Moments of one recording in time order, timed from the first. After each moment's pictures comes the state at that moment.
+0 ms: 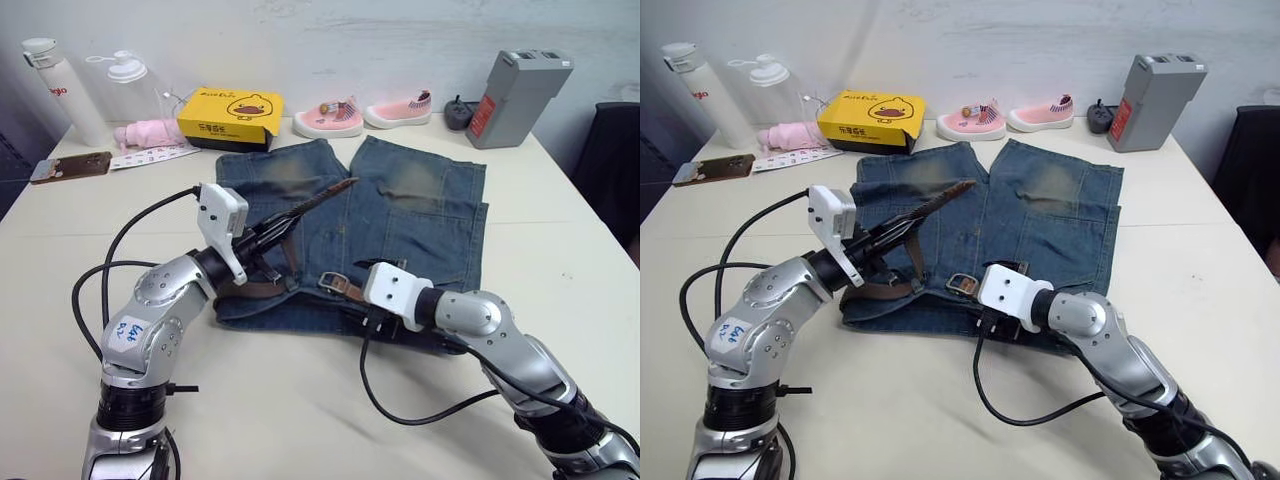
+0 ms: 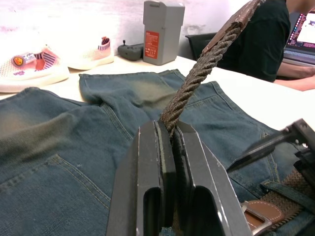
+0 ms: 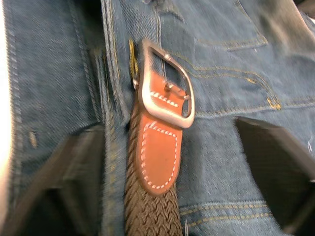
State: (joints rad) left arm -0.38 0.40 0.10 -0.42 -0.53 0.64 -0.44; right arm -0.35 -0.61 0.35 -0.48 -0.04 0.56 0.68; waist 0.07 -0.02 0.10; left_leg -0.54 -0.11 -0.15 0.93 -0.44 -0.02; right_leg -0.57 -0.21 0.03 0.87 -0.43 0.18
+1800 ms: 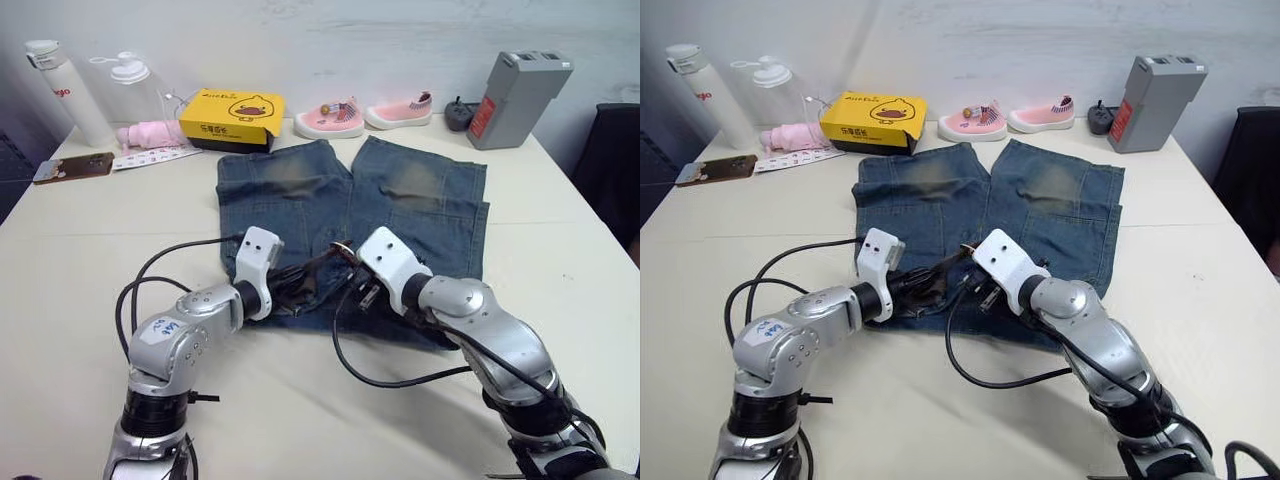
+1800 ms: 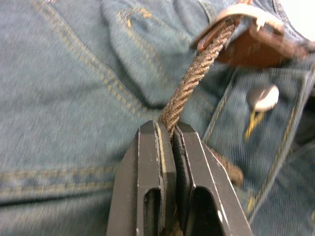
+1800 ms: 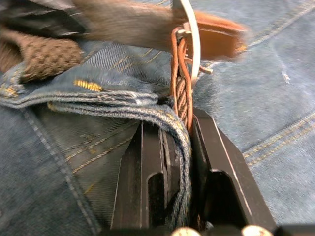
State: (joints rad) left arm -0.40 0.30 -0.01 -0.42 -0.50 1.11 -0.21; right arm -0.51 -0.45 0.36 -0.63 0.05 1.20 0.45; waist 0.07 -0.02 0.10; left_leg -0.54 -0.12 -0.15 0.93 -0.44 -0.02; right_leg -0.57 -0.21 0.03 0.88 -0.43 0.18
